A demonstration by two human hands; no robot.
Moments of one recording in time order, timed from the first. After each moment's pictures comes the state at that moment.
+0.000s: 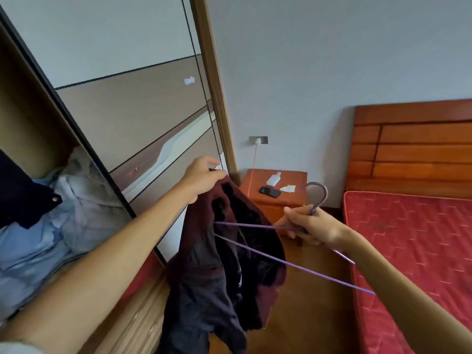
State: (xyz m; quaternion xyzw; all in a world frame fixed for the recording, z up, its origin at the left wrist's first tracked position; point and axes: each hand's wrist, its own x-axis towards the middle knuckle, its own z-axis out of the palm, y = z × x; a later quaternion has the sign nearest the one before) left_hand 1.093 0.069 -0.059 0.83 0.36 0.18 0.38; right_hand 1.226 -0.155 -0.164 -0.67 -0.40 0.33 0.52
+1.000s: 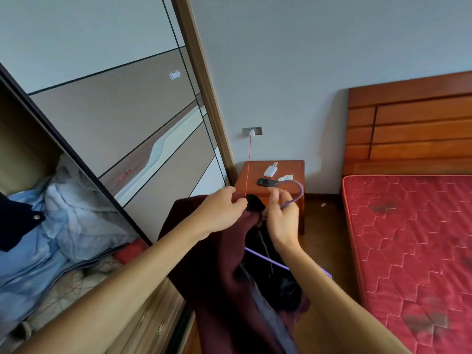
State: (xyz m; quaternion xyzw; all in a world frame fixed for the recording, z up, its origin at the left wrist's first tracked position) left_hand 1.084 0.010 -0.095 0.90 0.28 0.02 0.33; right_hand 1.173 -0.080 -0.194 -0.65 -0.14 0.07 0.75
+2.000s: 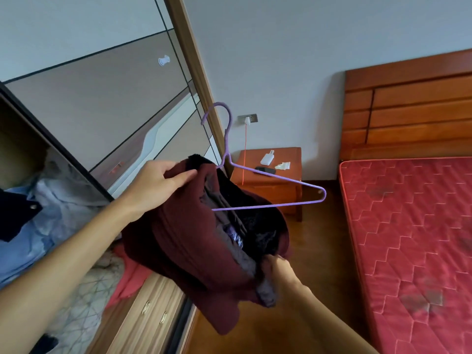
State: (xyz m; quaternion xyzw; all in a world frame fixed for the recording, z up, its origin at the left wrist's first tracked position) left_hand 1.036 0.091 -0.062 0.87 0.28 0.16 0.37; right_hand 1.155 -0.093 -0.385 -0.86 -0.30 0.29 0.29
